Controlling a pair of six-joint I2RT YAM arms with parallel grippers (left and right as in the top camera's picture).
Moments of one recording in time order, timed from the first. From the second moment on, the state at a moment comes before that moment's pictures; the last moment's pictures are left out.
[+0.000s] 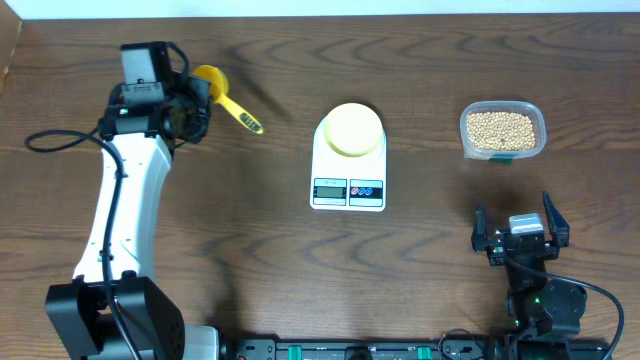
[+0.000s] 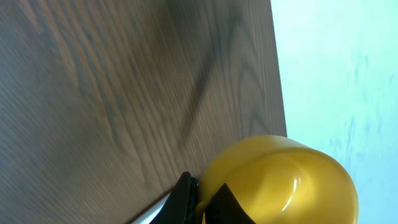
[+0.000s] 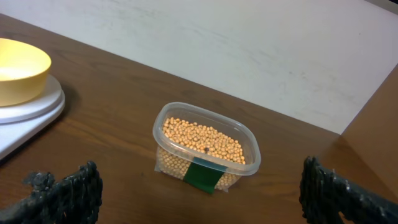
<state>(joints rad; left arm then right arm) 0.07 1.60 1.36 -0.65 0.16 -1.22 -0.05 0.01 0.01 -0.06 -0.09 -0.33</state>
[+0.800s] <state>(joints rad) -0.08 1.60 1.36 -0.65 0.18 -1.25 -0.05 0.01 0.01 0.15 -0.34 0.06</state>
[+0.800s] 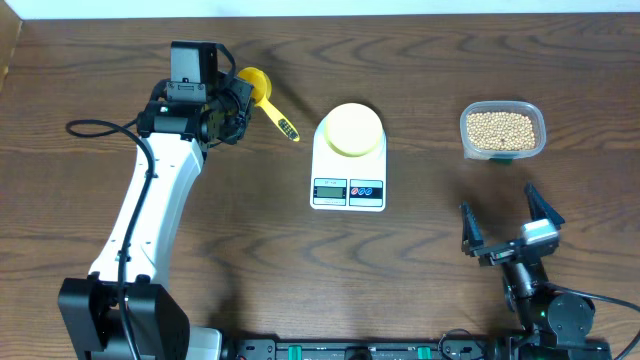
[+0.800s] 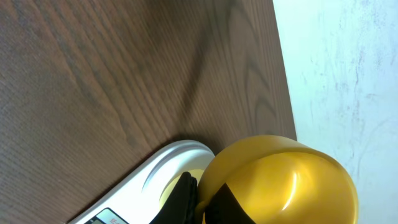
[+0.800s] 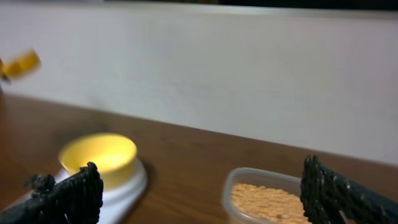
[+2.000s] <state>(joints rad) -0.18 1.60 1.36 -0.61 0.17 -1.62 0.17 1.51 1.00 0.26 -0.98 0.48</state>
